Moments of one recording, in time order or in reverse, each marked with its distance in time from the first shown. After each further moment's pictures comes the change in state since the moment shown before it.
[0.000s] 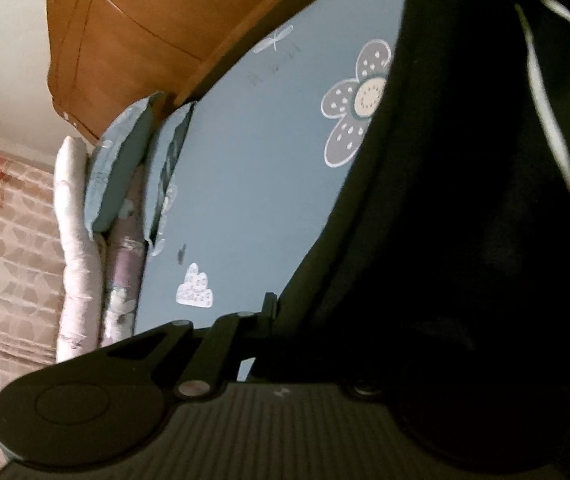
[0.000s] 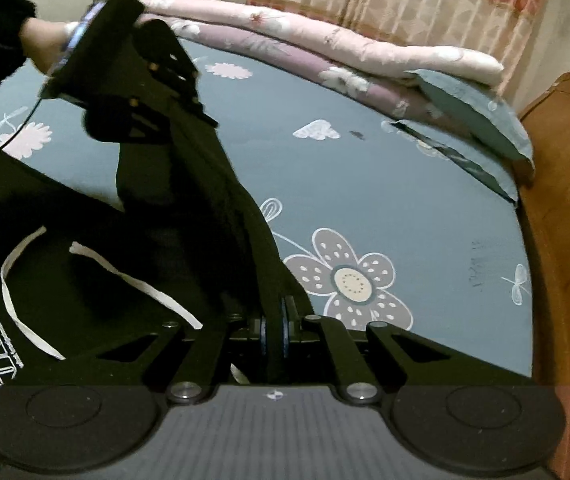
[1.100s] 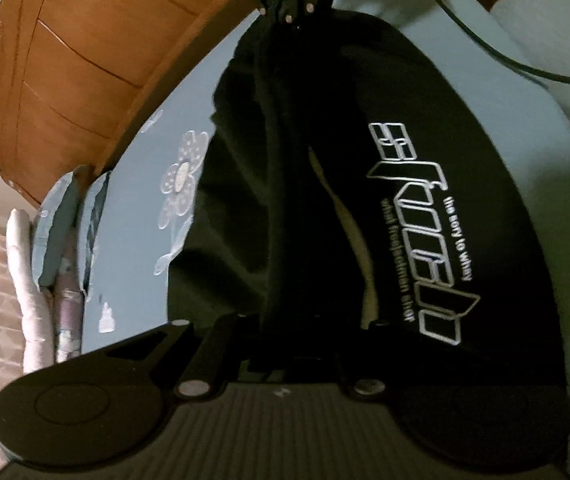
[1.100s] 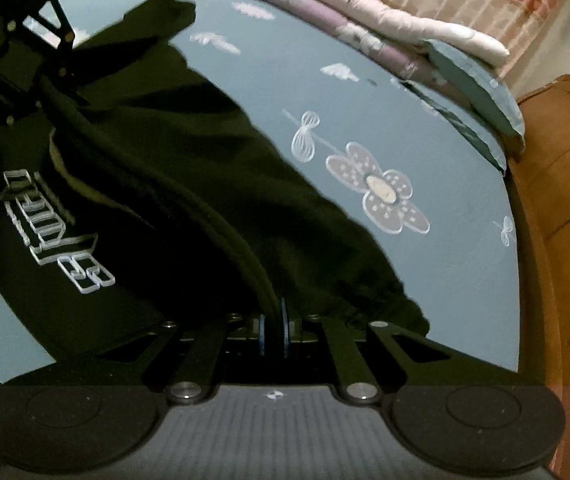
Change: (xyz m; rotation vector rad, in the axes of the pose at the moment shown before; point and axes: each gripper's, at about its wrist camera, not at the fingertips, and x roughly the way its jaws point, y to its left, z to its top) left arm -0.145 -0.147 -0.007 0.121 -0.128 -0.180; right arm -0.028 0.077 -0.082 -0.126 0.152 -0.077
